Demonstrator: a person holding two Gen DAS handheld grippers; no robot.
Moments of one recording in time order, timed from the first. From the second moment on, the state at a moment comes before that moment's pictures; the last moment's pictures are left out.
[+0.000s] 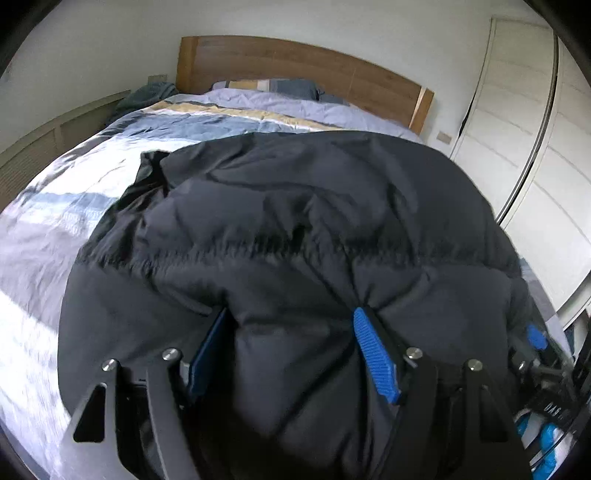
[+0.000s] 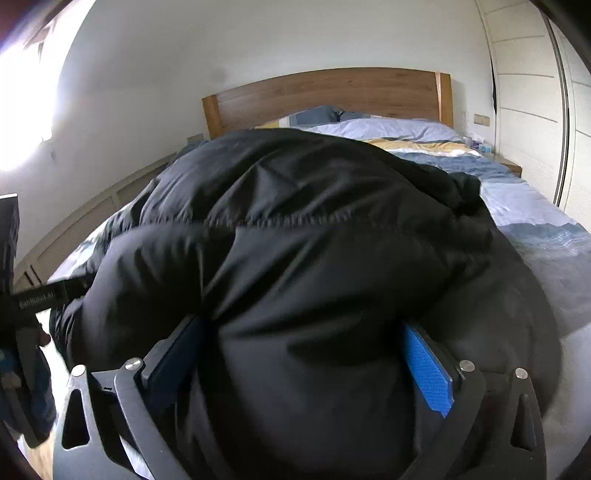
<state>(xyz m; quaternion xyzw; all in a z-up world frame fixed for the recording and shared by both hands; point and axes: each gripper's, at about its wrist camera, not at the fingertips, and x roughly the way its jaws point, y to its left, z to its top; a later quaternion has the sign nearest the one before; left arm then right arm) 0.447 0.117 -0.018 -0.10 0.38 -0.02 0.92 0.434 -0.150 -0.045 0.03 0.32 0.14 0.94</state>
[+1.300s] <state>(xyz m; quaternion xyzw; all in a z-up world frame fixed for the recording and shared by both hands) 0.532 0.174 0.033 -0.12 0.39 0.01 0.91 0.551 -0.220 0.004 0.04 0.37 0.12 0.92</state>
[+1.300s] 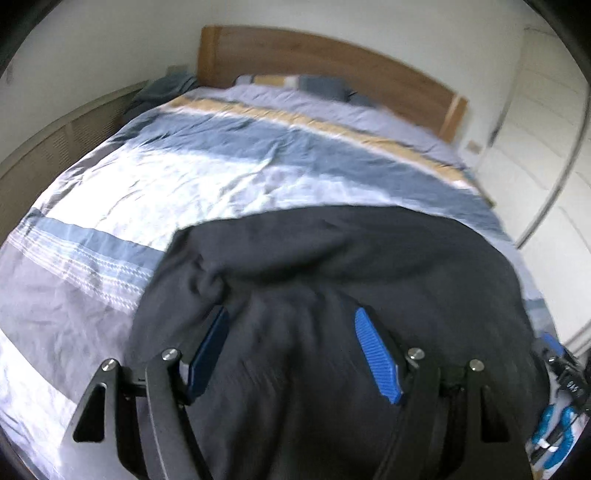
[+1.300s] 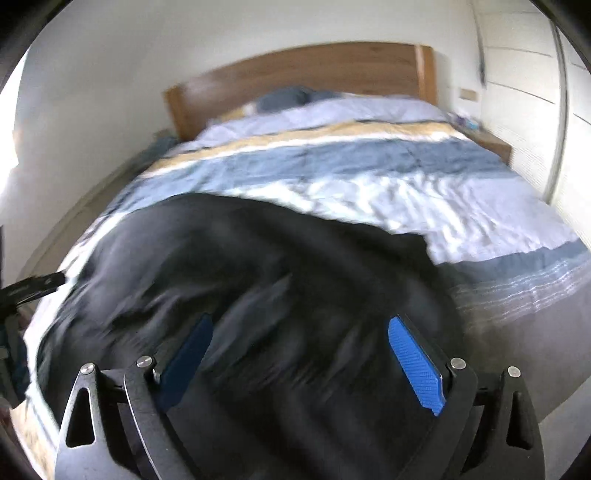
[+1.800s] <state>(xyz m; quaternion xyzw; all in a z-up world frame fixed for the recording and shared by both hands) 0.445 0.148 -0.021 -0.03 0.35 0.01 0.94 0.493 -0.235 -0.035 0.00 0.38 0.07 0.92</state>
